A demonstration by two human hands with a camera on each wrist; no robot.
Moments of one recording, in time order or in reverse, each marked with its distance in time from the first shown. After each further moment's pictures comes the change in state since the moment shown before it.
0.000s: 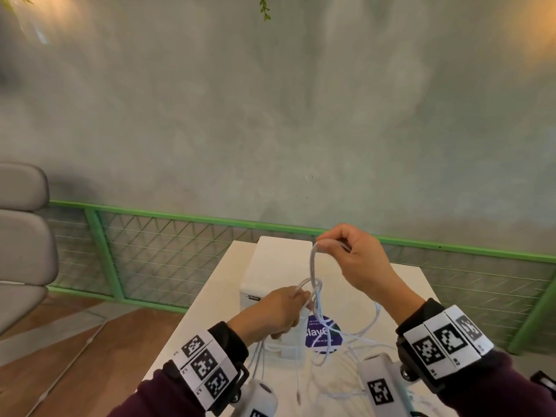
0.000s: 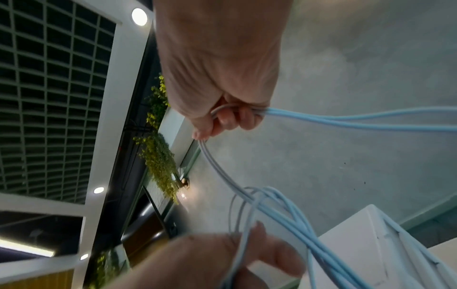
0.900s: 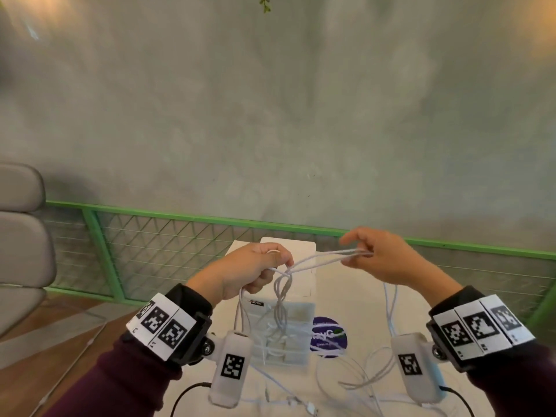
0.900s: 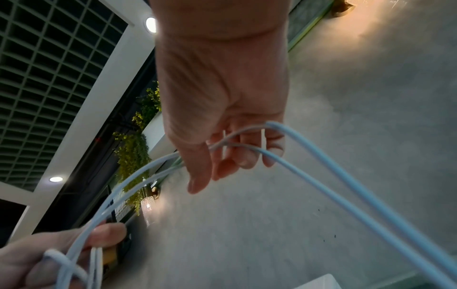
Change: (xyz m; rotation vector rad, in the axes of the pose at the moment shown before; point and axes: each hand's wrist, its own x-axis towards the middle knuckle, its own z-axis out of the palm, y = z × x) left_hand 0.001 0.017 -0.079 -0.261 -0.017 0.163; right_hand 0.027 0.022 -0.036 -0.481 -0.313 0.094
